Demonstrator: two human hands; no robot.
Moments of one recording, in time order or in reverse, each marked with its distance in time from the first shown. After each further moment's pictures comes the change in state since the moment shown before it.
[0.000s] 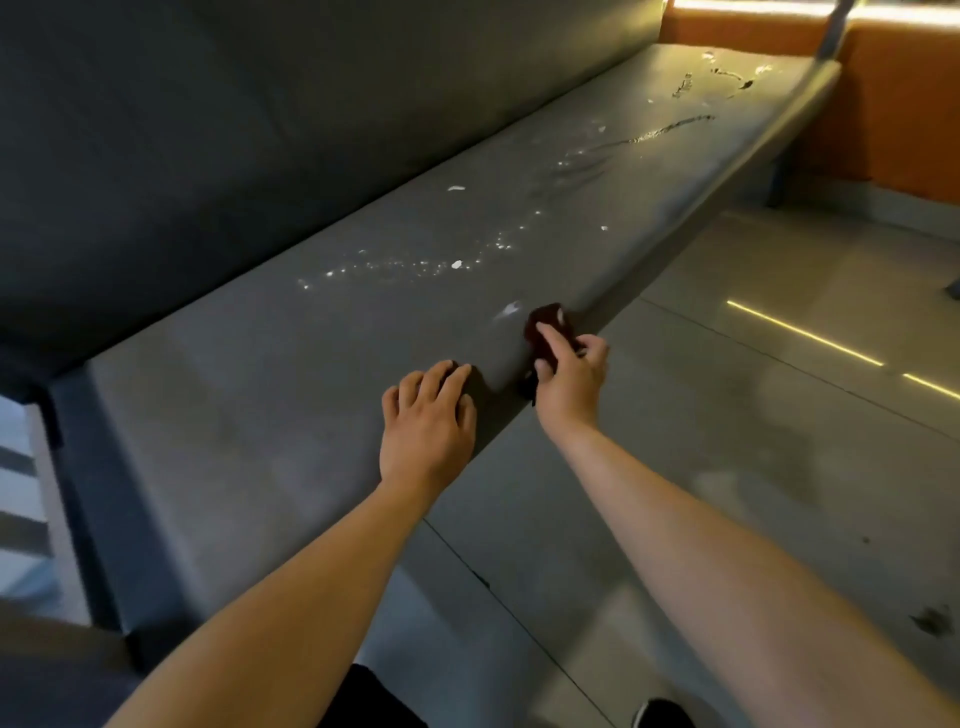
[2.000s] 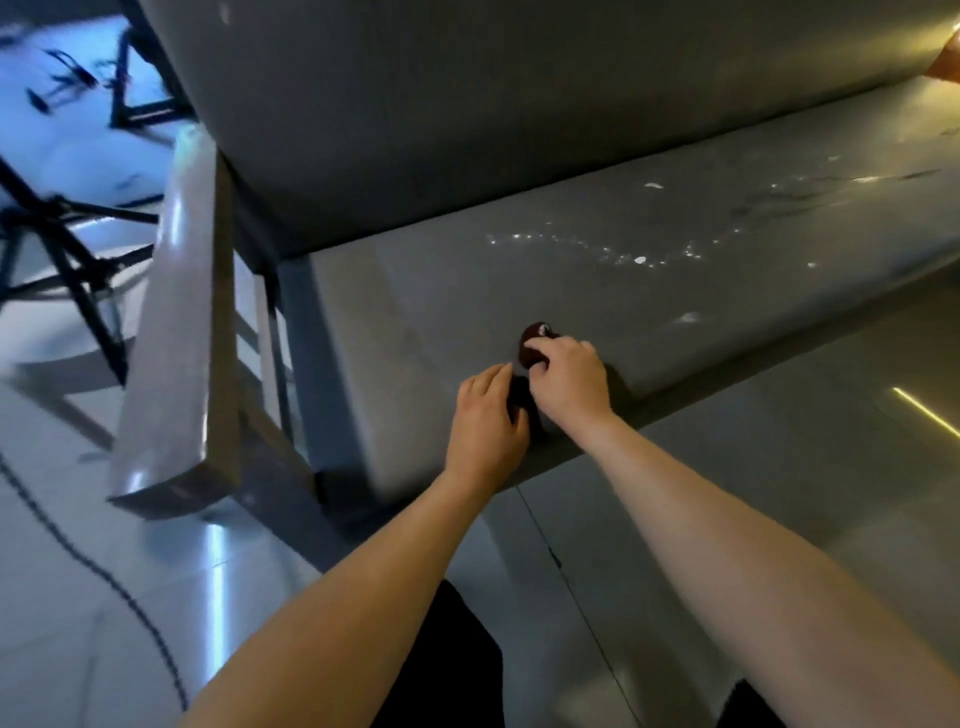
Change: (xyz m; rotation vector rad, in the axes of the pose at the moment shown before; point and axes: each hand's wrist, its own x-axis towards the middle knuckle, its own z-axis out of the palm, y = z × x) left_hand -0.080 -0.063 -0.051 -0.438 0.127 -0.338; right_hand -0.075 -0.115 0.092 -0.392 -0.472 -0.447
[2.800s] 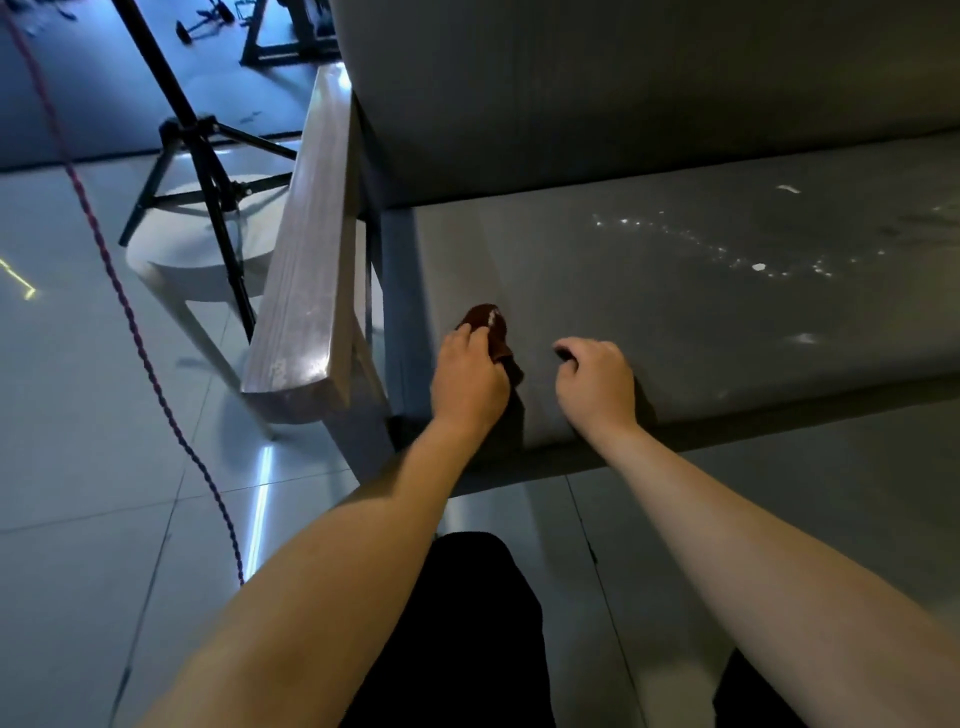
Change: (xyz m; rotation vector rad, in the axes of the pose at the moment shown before) left_hand 0.002 -0.073 -0.058 0.023 0.187 -0.336; right_hand -0.016 -0.040 0.048 0.116 0.004 -0.196
